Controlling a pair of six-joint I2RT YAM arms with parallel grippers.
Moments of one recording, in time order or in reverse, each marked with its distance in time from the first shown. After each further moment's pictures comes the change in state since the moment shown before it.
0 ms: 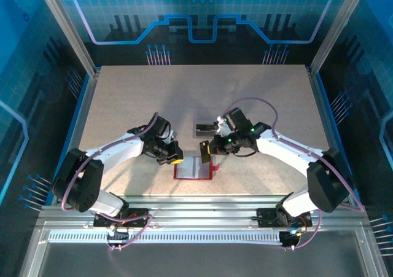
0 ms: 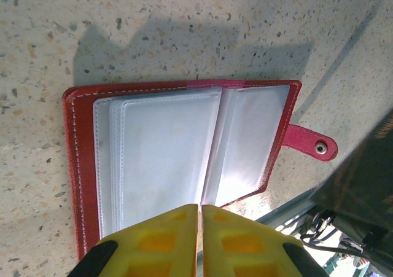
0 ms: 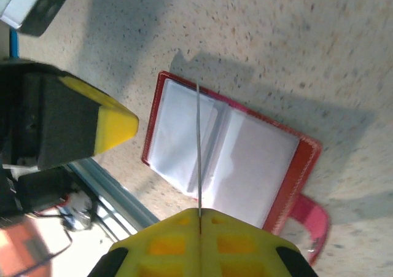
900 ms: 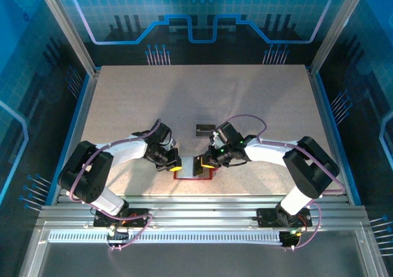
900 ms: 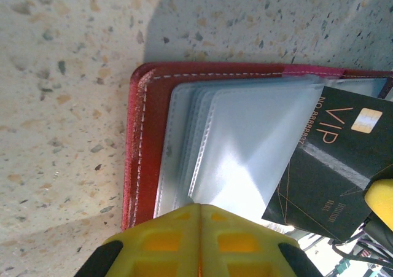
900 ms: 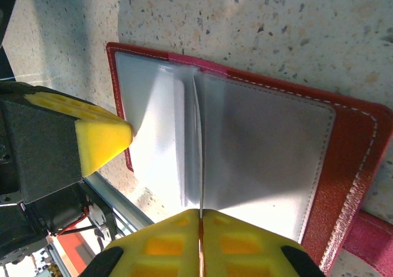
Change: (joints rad) left arm 0.000 0.091 -0.069 0.044 0.001 0.010; right arm 0.074 0.163 -0.199 0.357 -0.095 0.372
